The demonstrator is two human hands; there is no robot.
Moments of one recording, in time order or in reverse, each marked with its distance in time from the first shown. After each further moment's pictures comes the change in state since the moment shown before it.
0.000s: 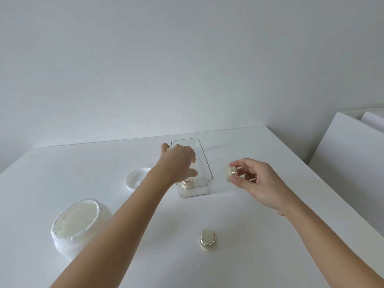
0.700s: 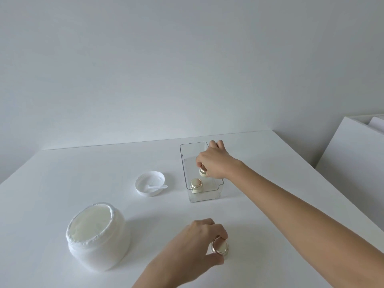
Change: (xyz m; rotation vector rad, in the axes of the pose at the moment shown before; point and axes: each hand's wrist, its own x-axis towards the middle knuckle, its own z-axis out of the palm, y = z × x) left_hand -0.122 0.028 0.054 -0.519 -0.172 0.228; right_hand 0.118 -0.036 0.082 -1.251 -0.279 -0.353
